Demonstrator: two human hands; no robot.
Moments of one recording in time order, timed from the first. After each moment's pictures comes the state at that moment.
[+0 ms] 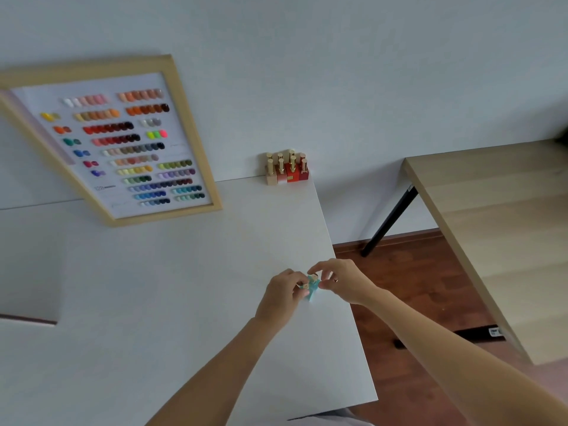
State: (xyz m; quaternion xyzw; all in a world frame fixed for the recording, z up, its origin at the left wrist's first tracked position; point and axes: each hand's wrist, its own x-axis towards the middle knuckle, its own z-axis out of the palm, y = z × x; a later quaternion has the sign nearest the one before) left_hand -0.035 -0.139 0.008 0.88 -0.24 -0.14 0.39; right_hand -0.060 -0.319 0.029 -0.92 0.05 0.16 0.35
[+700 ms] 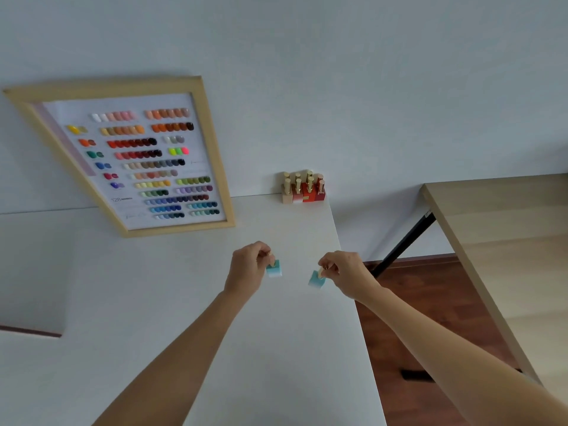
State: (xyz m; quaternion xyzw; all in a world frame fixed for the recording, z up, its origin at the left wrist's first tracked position) left_hand 0.080 -0.091 0.032 0.89 -0.14 -0.04 0.42; right_hand 0.012 -0.316 0.037 -0.95 0.06 0.08 0.31
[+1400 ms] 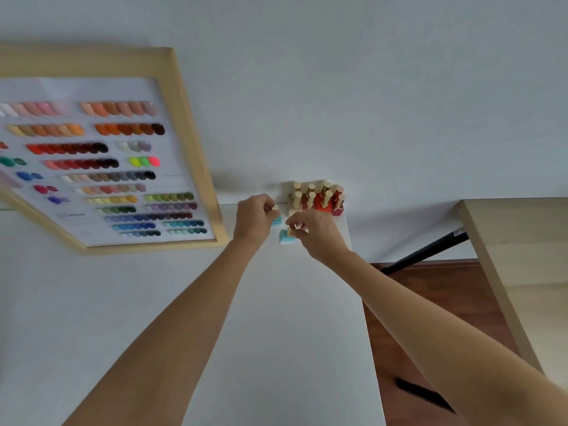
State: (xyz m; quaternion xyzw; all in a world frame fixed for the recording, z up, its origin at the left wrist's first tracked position) left_hand 0.269 -0.155 0.009 0.91 -0.06 -0.03 0.41; right_hand 0.205 -0.292 0.020 -0.95 0.01 0.01 0.32
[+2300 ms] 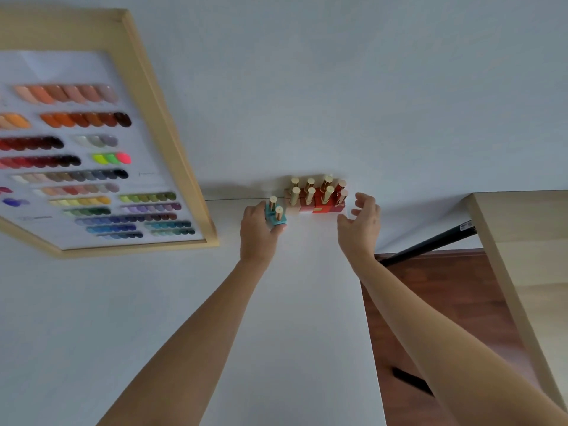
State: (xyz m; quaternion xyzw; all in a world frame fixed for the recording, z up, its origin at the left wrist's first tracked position) left_hand 0.253 -0.171 -0.040 0.91 -0.02 -0.05 0.42; right_hand 0.207 -0.345 -0.017 -0.82 0.34 -0.14 0.44
